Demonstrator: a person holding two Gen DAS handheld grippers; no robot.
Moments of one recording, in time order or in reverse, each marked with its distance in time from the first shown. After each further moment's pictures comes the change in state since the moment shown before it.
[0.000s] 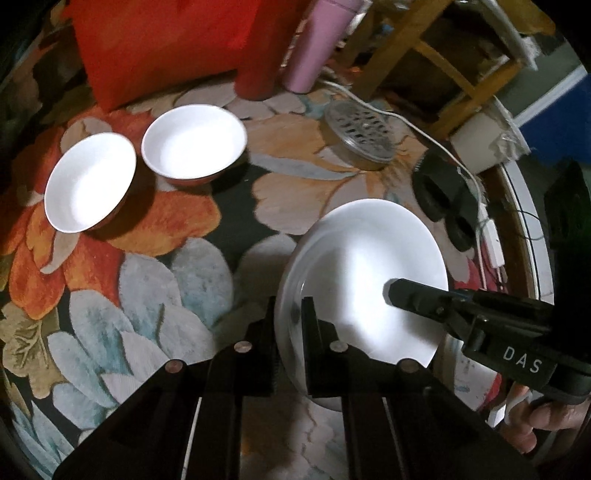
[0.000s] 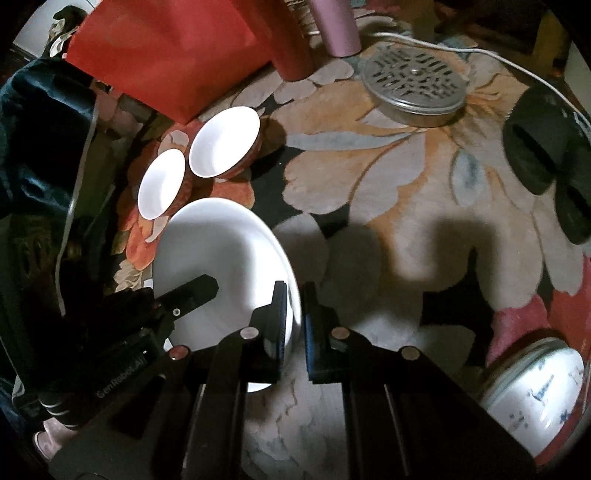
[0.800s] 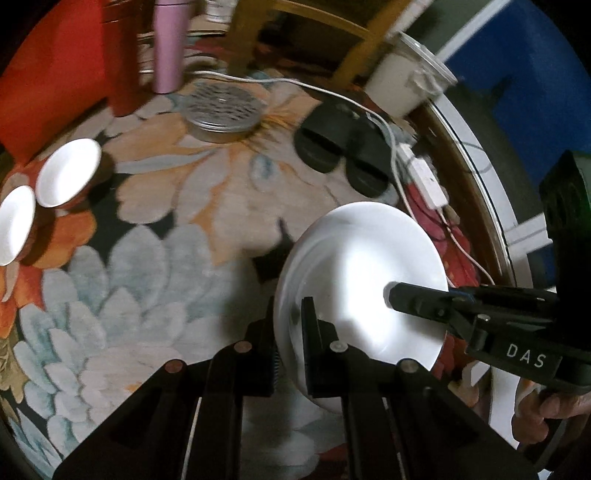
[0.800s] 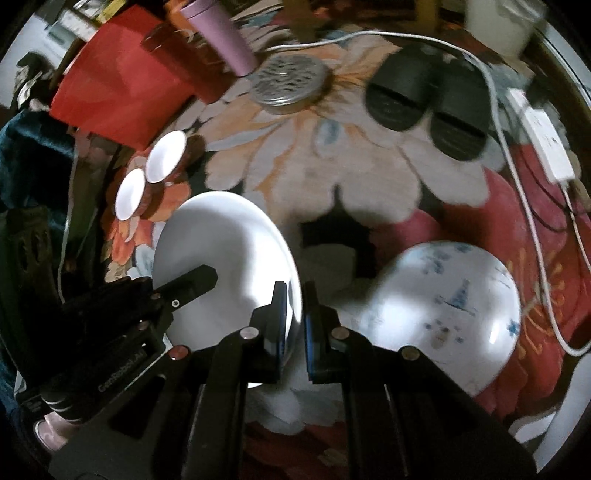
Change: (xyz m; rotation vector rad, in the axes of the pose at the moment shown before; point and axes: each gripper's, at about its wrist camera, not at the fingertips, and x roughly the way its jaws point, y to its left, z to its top) left arm 0.001 -0.152 -0.034 0.221 0.077 -0.103; right arm -0.103 -0.097 -0.071 0.186 -0.022 -0.079
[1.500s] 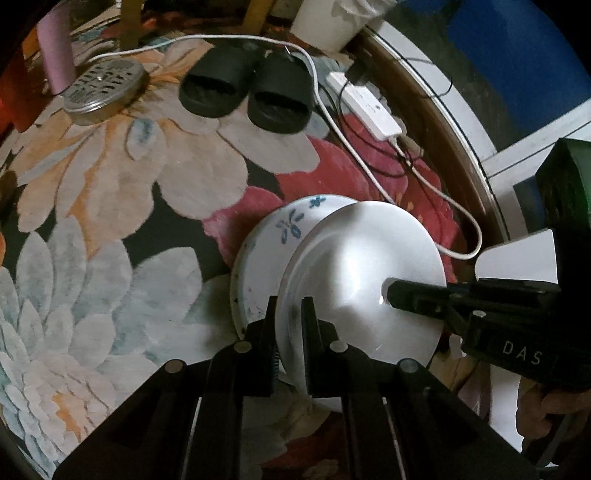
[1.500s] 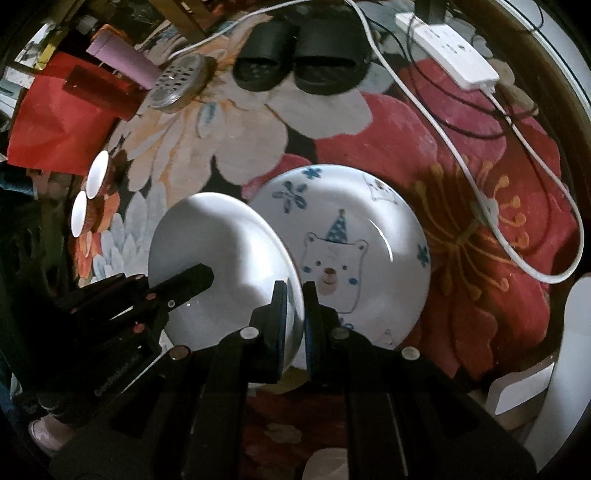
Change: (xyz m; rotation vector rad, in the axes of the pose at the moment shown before) left arm 0.082 -0.104 -0.027 0.165 0.151 -0.063; right arm -0.009 -0.120 -0.051 0.200 0.033 -0.059
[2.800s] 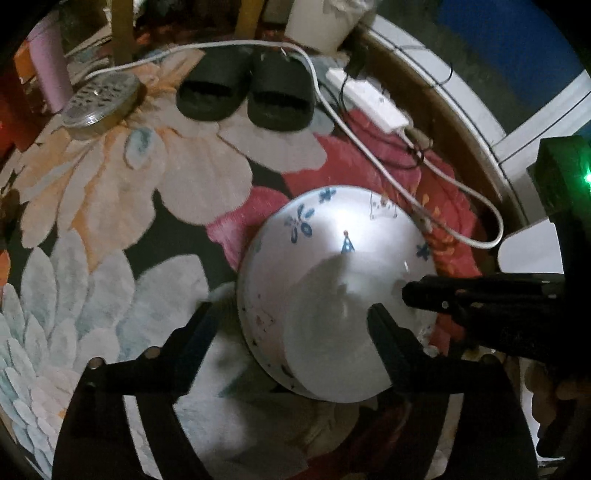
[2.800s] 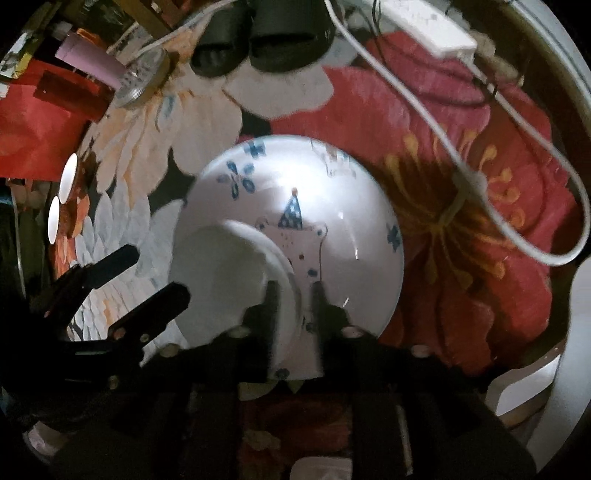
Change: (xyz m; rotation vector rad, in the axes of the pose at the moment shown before) left arm 0.009 0.002 -0.008 0.063 -0.064 0.066; right arm 0.017 -0.027 -0.009 0.044 -0.012 -0.052
